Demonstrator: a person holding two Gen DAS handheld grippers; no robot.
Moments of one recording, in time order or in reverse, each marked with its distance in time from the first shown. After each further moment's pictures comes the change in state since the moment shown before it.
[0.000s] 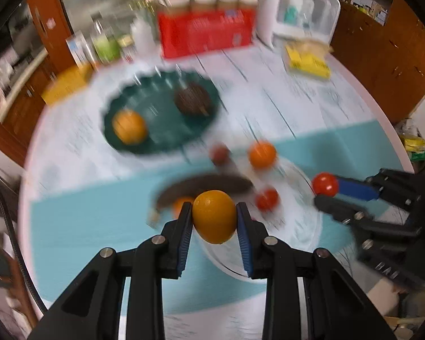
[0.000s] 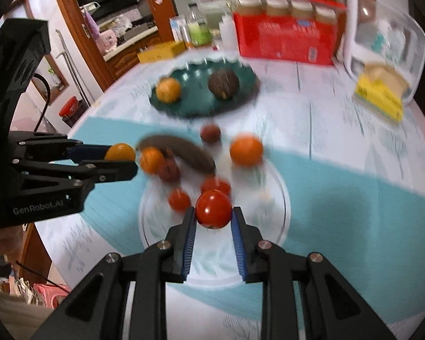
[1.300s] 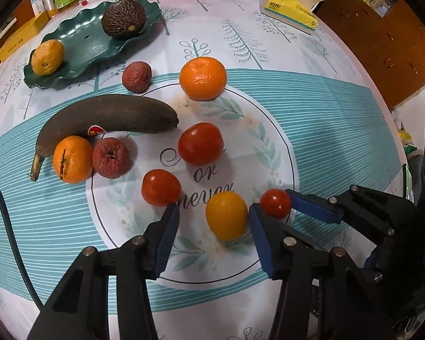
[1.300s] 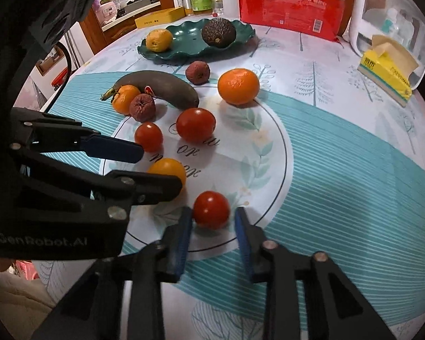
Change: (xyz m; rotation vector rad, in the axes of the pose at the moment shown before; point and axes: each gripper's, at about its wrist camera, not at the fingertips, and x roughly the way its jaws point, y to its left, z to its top) left arm 0.117 -0.086 -0.054 -0.078 0.203 -0.194; right arm 0.059 -0.019 -0.081 -0.041 0.120 -0.043
